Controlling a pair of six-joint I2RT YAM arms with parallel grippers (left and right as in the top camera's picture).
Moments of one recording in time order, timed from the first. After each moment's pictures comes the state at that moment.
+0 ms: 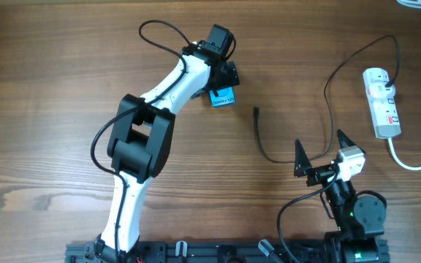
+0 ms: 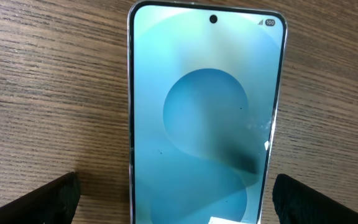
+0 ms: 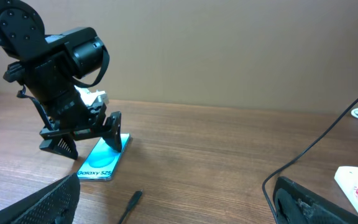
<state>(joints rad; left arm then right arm) -0.48 2.33 1.84 -0.77 -0.03 -0.71 0.08 0.02 0.01 0.01 -0.16 0.03</state>
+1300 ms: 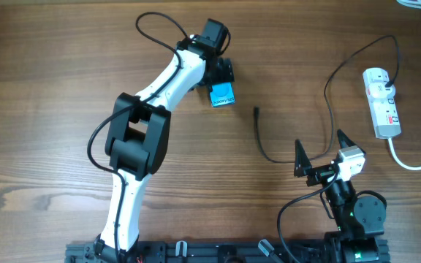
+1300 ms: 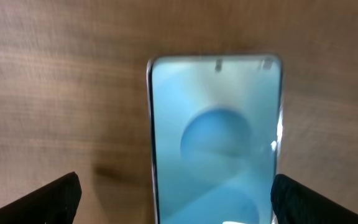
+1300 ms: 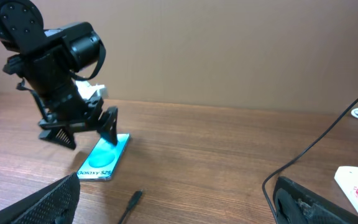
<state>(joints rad) -0.45 2.34 1.90 -0.78 -0.04 -0.60 0.08 0.02 0.01 0.01 -0.16 0.03</state>
